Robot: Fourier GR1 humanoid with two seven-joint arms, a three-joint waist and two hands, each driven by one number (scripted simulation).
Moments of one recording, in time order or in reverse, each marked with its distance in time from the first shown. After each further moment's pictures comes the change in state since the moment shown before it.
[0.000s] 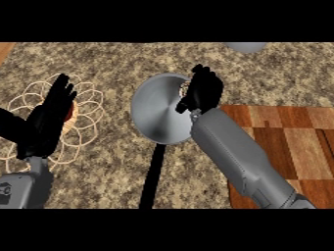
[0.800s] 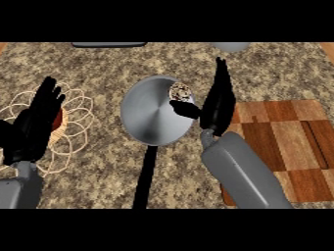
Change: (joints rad) left arm 0.035 0.016 0.041 -0.034 0.004 0.015 0.024; right arm 0.273 -0.010 -0.057 -0.398 -0.121 -0.395 -0.177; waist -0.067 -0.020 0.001
